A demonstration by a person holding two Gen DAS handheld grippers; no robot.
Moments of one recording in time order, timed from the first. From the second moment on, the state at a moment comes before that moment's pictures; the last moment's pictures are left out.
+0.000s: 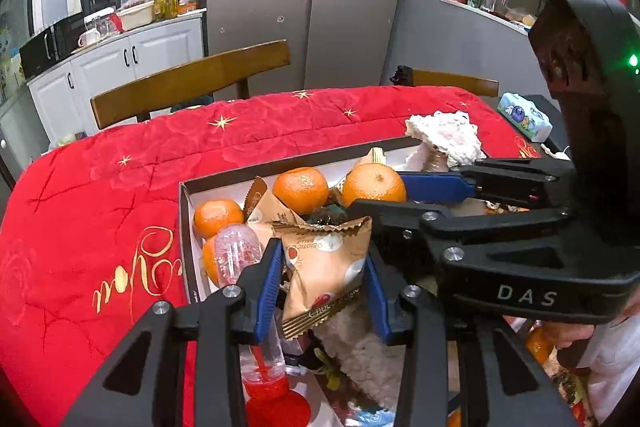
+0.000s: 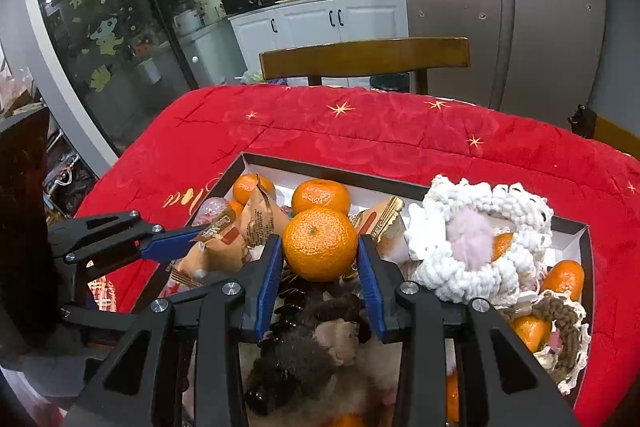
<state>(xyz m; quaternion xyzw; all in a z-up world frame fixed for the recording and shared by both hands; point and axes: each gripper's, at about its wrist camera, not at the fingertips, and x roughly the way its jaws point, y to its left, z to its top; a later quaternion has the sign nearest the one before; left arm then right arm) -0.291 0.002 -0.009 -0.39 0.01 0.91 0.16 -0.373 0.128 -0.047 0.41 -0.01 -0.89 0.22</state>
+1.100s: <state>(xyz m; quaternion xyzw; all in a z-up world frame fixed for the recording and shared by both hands) -0.274 0.000 0.026 -0.35 0.03 0.93 0.12 -0.355 0.141 0.001 0.33 -0.06 -0.90 0.27</state>
